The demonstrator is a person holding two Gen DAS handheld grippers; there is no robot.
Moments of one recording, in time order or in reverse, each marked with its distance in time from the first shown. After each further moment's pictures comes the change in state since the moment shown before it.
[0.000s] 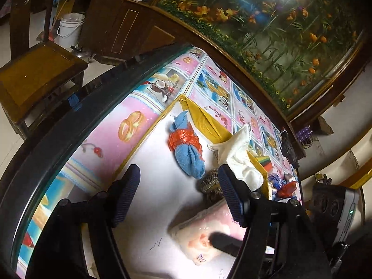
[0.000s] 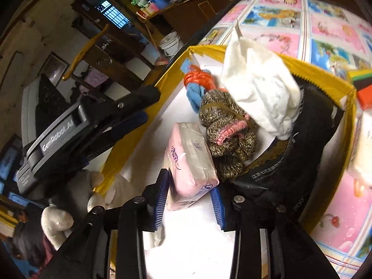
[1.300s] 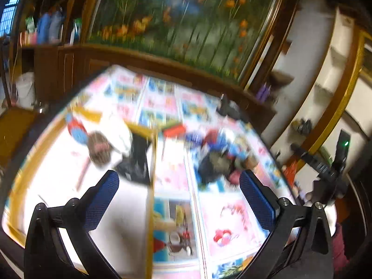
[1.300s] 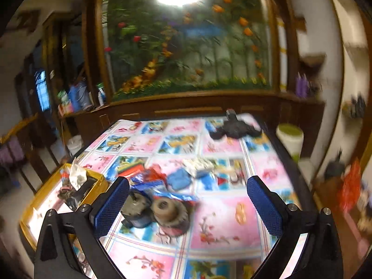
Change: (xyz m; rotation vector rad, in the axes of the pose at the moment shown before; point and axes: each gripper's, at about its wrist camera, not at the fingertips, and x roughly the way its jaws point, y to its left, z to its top) left arm -0.078 -0.164 -0.108 0.404 -0.048 -0.112; right arm -0.265 -0.079 -0.211 0.218 -0.687 -0.570
